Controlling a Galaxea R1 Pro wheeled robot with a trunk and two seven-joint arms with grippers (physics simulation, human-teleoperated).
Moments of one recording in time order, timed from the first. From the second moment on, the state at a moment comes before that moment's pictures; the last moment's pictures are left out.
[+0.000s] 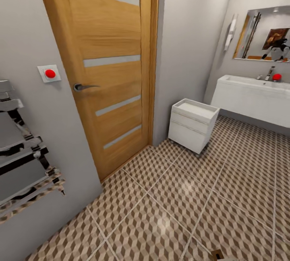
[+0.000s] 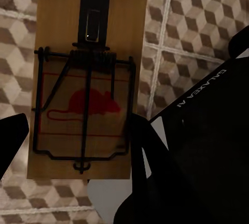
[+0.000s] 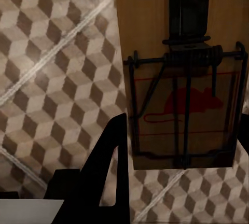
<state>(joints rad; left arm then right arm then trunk) -0.48 0.09 -0.84 0.05 0.37 -0.11 -0.56 -0.41 -0.11 0.57 -0.03 -0.48 -0.12 -0.06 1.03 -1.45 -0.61</state>
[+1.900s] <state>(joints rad) -0.48 0.09 -0.84 0.05 0.37 -0.11 -0.56 -0.41 -0.11 0.57 -0.03 -0.48 -0.12 -0.05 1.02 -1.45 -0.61</state>
